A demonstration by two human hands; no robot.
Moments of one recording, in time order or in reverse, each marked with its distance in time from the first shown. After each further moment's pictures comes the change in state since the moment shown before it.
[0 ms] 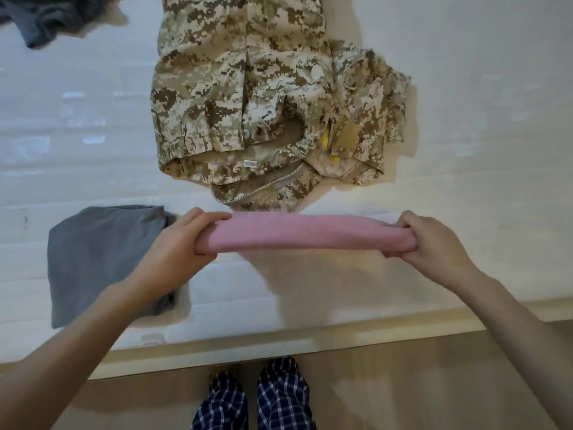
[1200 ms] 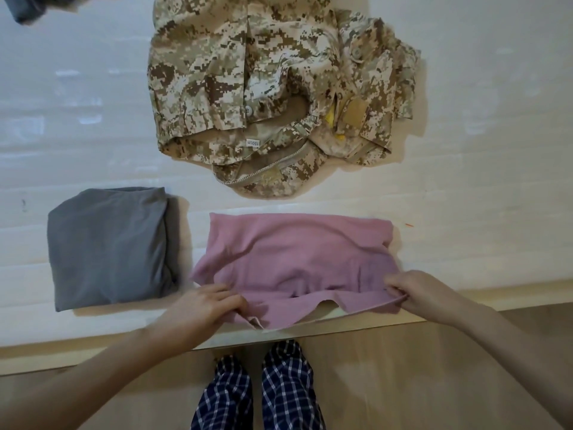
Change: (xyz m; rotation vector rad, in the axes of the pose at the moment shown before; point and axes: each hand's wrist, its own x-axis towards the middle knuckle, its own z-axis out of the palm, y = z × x) left_hand -0.088 0.003 0.055 -0.017 -0.395 0.301; right_hand -0.065 0.027 0.066 0.048 -0.529 -0.215
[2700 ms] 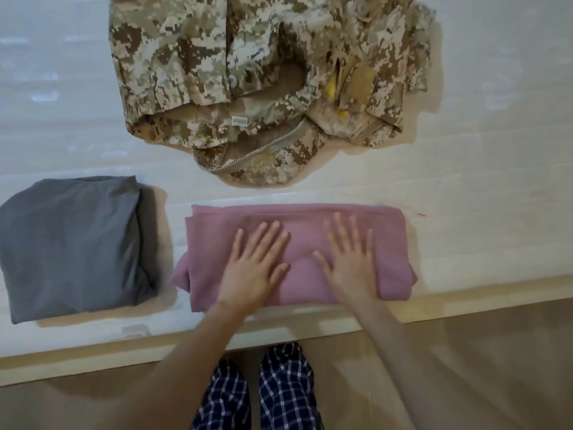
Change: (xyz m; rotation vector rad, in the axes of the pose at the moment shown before) left_hand 0.105 -0.032 0.102 0.424 0.185 -0.332; right_hand 0.118 -0.044 0.094 -0.341 0.547 0.293
